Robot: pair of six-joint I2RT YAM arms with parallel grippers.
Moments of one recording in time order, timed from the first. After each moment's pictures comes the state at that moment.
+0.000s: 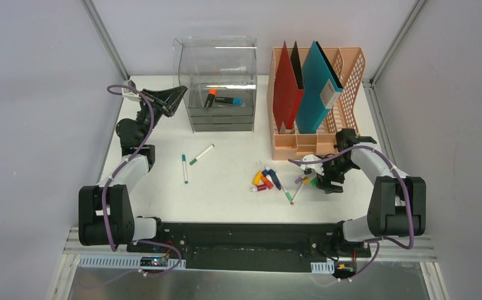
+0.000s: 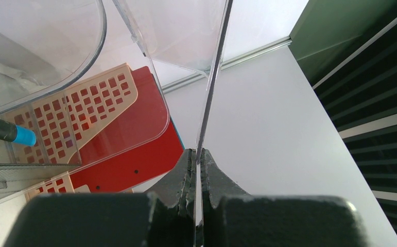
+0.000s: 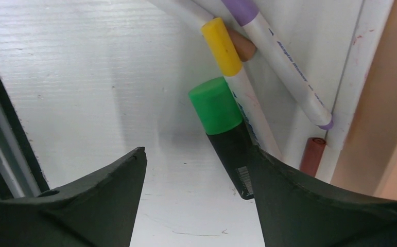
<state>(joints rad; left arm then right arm) 0.06 1.31 0.65 1.11 0.55 -1.63 0.02 1.43 0.85 -1.03 -0.38 -1.60</state>
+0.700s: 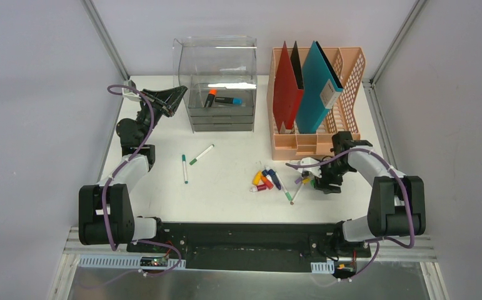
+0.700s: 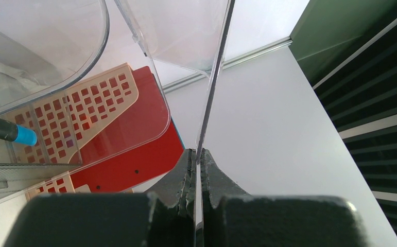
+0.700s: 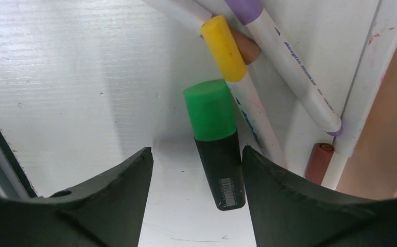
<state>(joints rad) 0.06 1.31 0.65 1.11 0.55 -1.63 0.06 1.43 0.80 -0.93 -0.34 -1.55</state>
